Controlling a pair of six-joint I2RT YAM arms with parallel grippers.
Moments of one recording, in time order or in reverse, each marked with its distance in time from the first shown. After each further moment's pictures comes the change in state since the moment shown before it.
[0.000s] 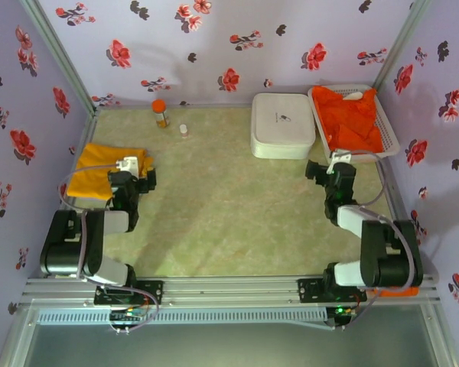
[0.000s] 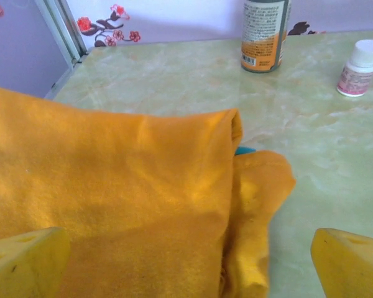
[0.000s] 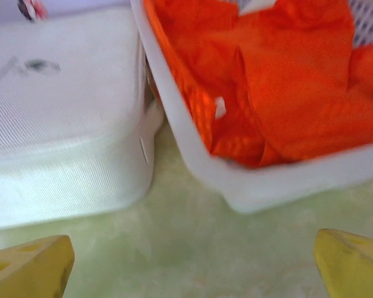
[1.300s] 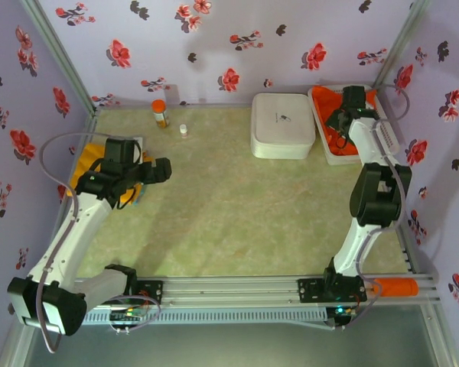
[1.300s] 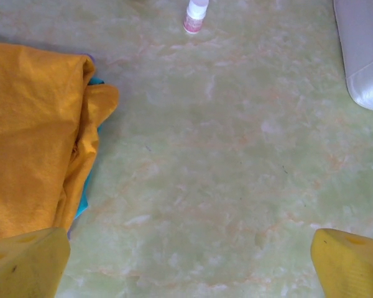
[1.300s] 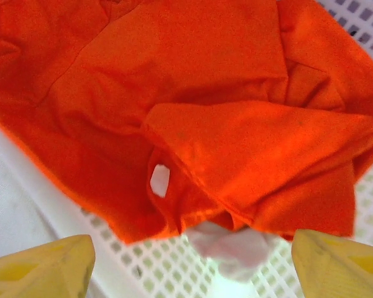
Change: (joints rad) left arm -0.181 -0.348 0.678 -1.471 0.214 -0.351; right arm -0.094 0.626 1.215 -1.165 0.101 0.454
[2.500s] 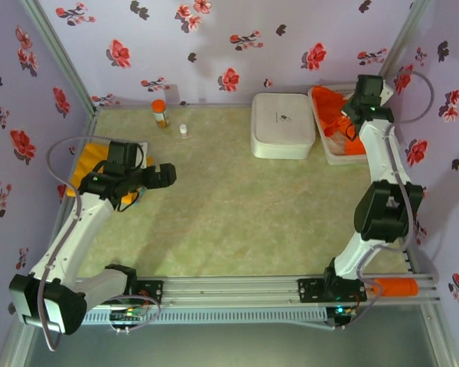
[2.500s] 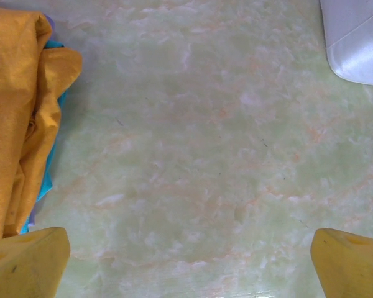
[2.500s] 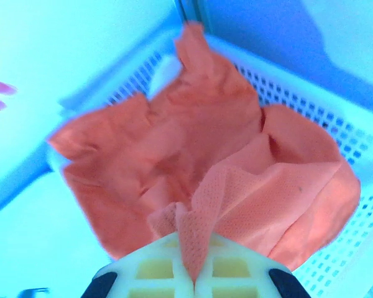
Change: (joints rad) left arm -0.004 0.000 -0.033 -0.010 0.102 -0.021; right arm -0.002 -0.229 -0.029 0.095 0.061 0.003
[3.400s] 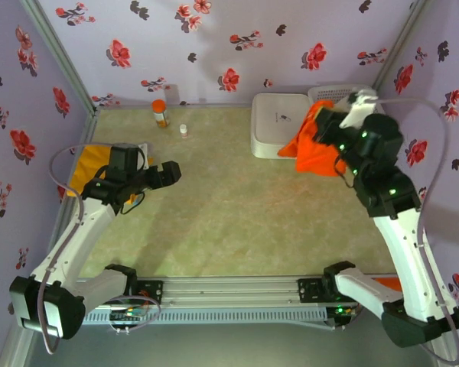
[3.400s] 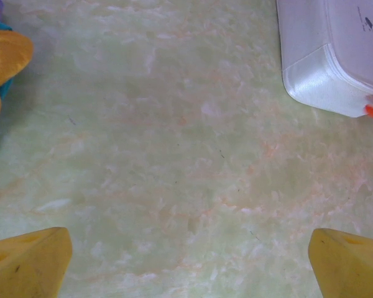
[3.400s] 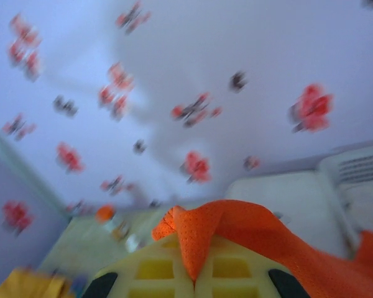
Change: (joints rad) left arm -0.011 -0.019 -0.086 0.139 0.085 -0.153; right arm 0.458 -0.743 -0.320 0.097 -0.257 -0.216
